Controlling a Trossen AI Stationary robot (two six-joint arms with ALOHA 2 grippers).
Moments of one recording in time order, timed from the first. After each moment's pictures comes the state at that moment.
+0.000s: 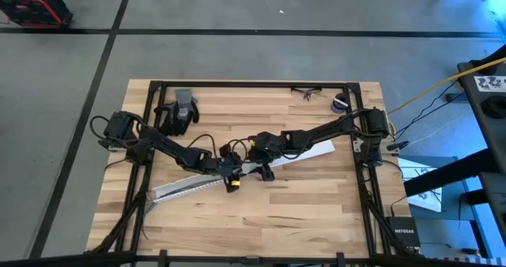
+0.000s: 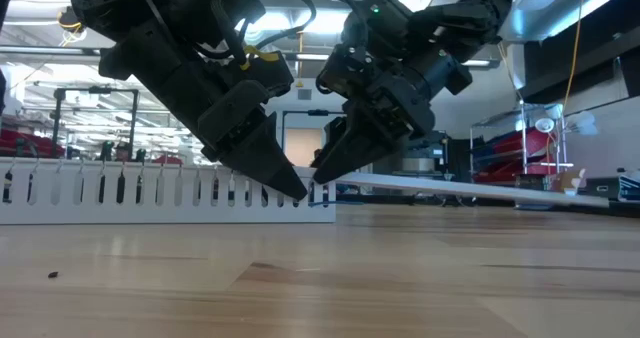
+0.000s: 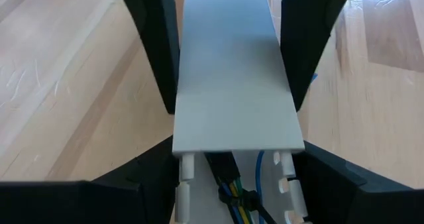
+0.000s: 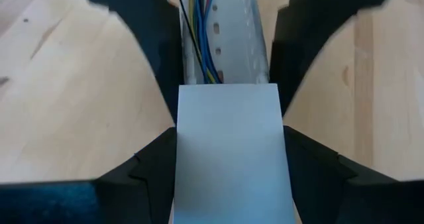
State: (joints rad) left arm -0.22 1.76 0.74 0.28 -0.34 -0.32; right arm 0.00 1.92 1.02 0.11 -0.25 -0.16
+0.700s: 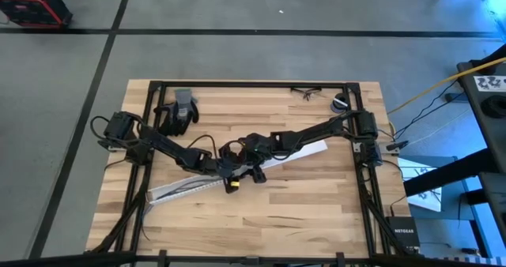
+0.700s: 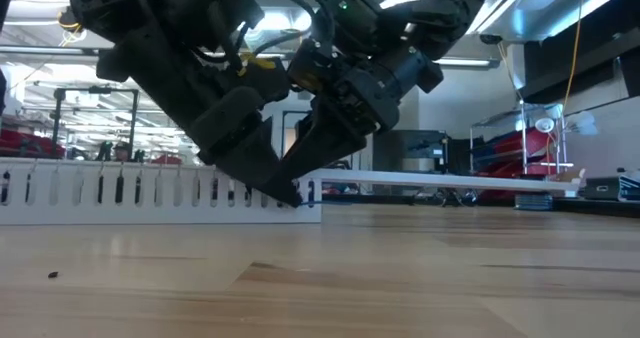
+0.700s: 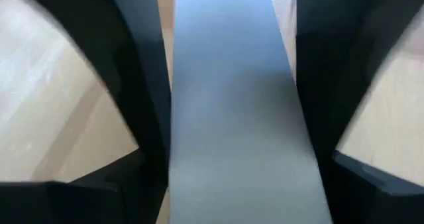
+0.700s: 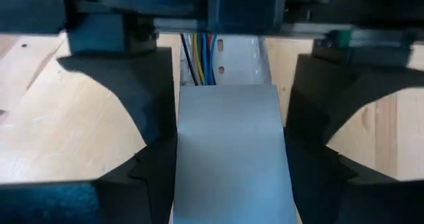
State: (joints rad) left arm -0.22 1.76 0.74 0.27 -0.33 -0.33; right arm 0.02 2.04 1.19 0.04 -0.28 -0.17
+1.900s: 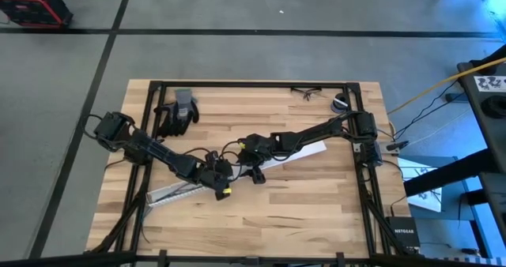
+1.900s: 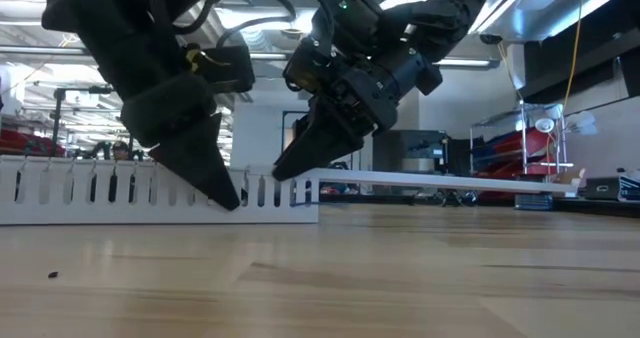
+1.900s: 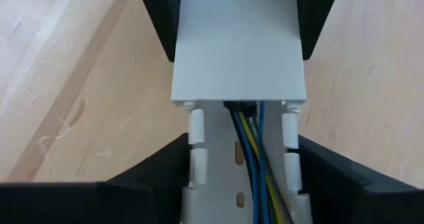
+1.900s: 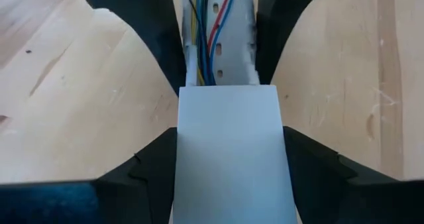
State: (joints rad) left arm -0.36 1.68 0.81 -0.16 -0.44 -0.57; right arm 0.02 2.04 1.18 0.07 -0.28 -0.16
